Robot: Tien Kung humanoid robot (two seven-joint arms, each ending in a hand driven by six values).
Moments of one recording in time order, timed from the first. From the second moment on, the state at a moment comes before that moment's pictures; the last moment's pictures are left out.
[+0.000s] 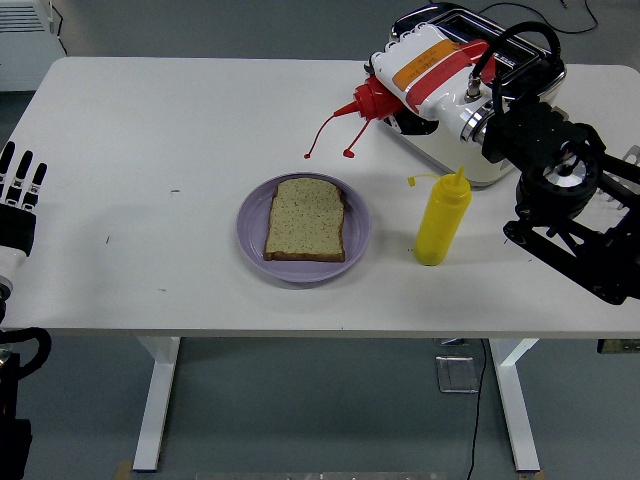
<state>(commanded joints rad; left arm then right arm) -0.08 0.01 -1.84 -1.40 0.49 0.04 0.01 1.02 -0.36 0.54 1.31 -2.27 -0.12 -0.21</state>
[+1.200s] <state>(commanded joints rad) -0.08 0.00 -1.84 -1.40 0.49 0.04 0.01 0.99 -0.35 0.51 1.31 -2.27 -0.10 -0.23</state>
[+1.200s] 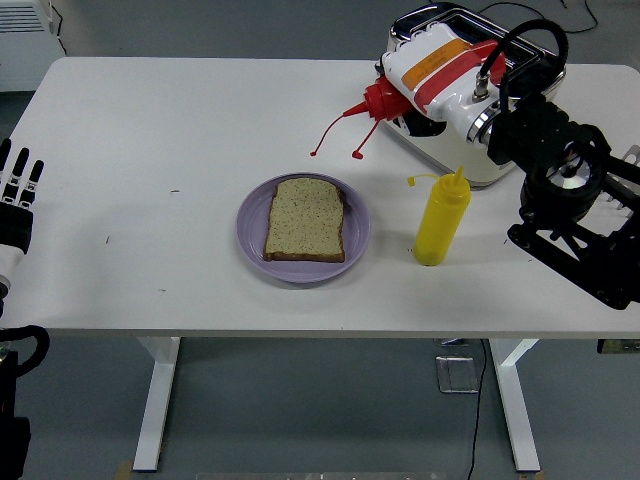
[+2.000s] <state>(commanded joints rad) -0.08 0.01 -1.84 -1.40 0.49 0.04 0.01 0.80 -0.36 1.05 1.44 -1.79 -0.40 -0.06</state>
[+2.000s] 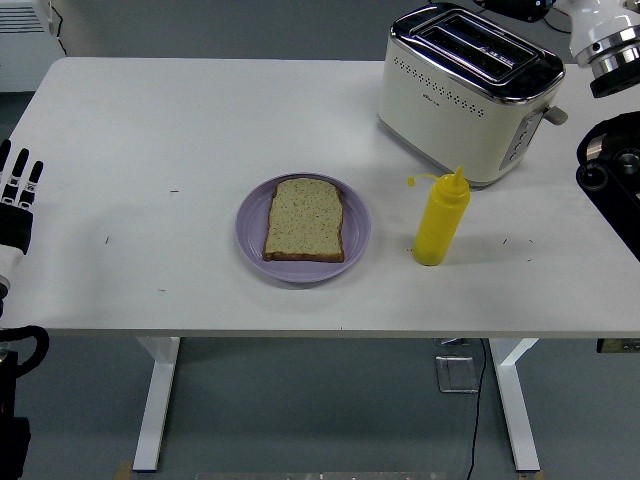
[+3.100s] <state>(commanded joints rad) -0.07 0.00 -1.82 -1.40 0.49 0.05 0.01 0.42 -0.40 1.23 1.38 -1.02 -0.42 0.18</state>
